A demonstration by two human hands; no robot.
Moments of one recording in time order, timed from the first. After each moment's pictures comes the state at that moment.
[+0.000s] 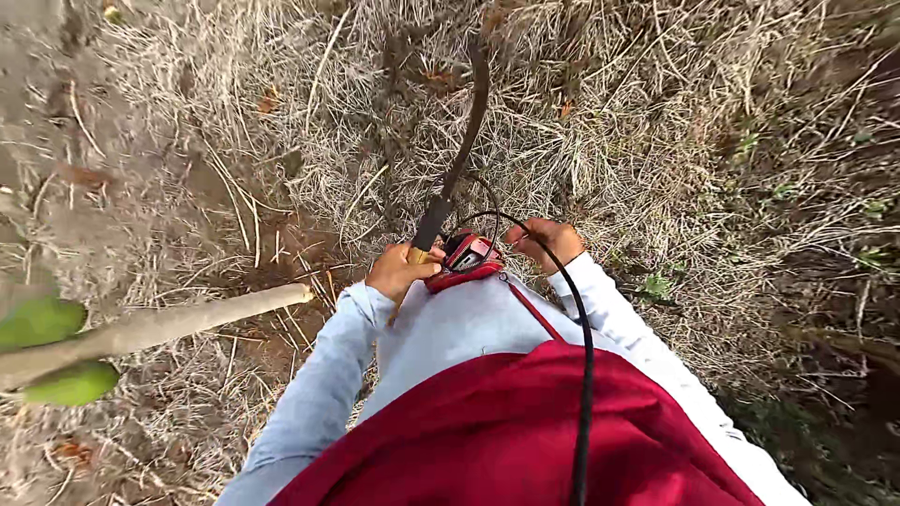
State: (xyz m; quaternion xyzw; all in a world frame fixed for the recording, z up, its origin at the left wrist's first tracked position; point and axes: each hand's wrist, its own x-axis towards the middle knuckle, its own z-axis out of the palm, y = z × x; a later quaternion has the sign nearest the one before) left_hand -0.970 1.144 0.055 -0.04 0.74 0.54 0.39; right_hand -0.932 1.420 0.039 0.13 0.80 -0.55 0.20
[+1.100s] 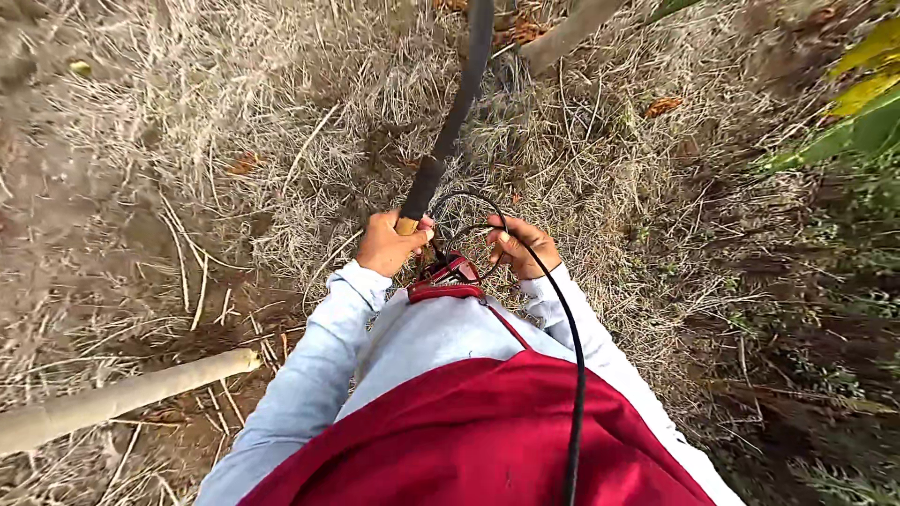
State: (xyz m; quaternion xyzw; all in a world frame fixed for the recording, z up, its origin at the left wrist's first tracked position) left_hand -1.103 1.163 0.099 0.02 0.78 0.59 0.21; right_hand -1.035 1.407 0.073 0.07 0.65 -0.75 0.05
